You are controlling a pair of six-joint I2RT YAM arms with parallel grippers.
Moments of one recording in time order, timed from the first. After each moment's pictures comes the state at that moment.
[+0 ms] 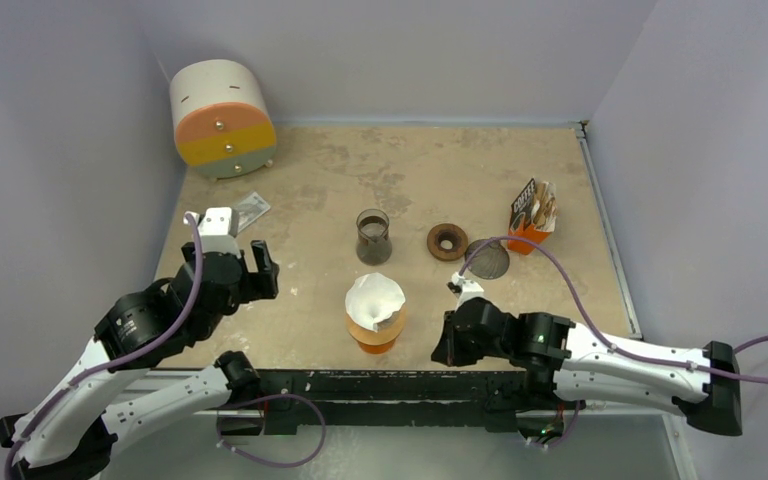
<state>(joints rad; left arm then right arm) -0.89 0.64 1.13 -1.16 -0.66 -0.62 1.23 0.76 0.57 -0.71 0.12 1.05</state>
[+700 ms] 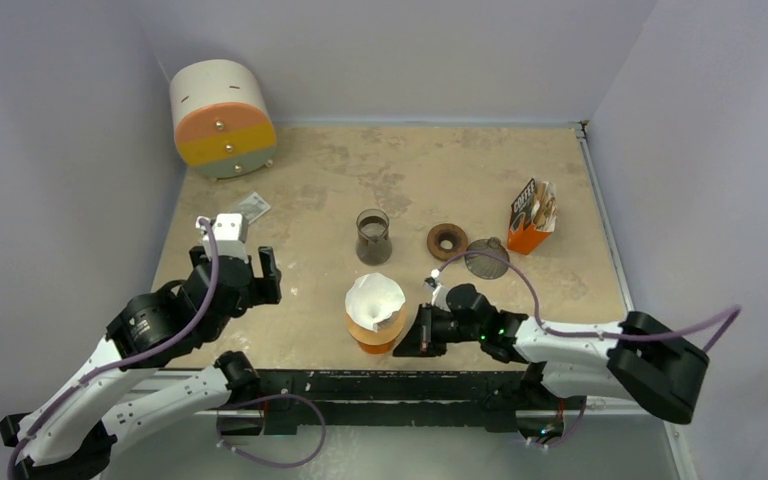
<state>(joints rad) -0.89 0.63 1.06 -1.14 -0.67 -0.60 0.97 1.10 0.24 0.25 -0.41 1.21</state>
